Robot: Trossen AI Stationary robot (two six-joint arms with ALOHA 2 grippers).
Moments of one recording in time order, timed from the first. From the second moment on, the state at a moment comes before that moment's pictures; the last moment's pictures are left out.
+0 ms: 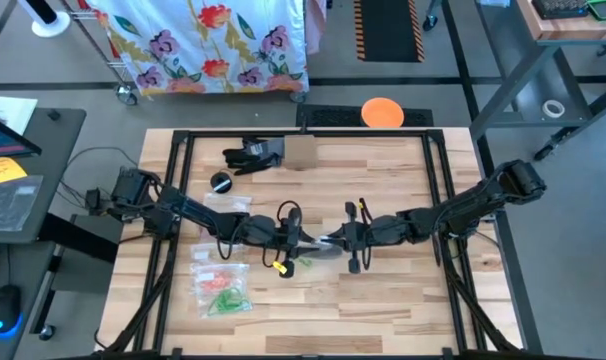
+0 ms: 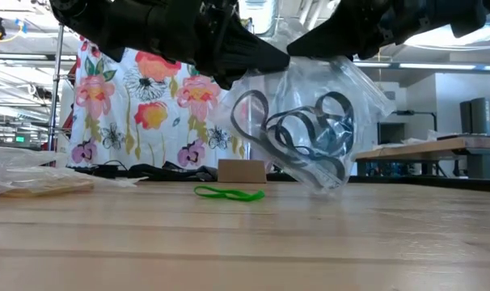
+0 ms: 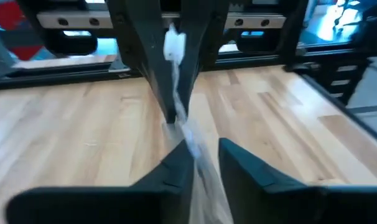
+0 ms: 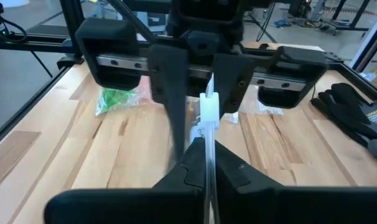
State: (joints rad) left arm -0.20 1.71 0.80 0.70 -0.10 0.02; right arm 0.28 1.42 0.65 0.47 0.29 0.02
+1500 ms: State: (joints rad) left arm -0.21 1.65 0.80 0.72 -0.24 -0.01; right arm 0.27 1.41 0.69 0.34 0.26 0.11
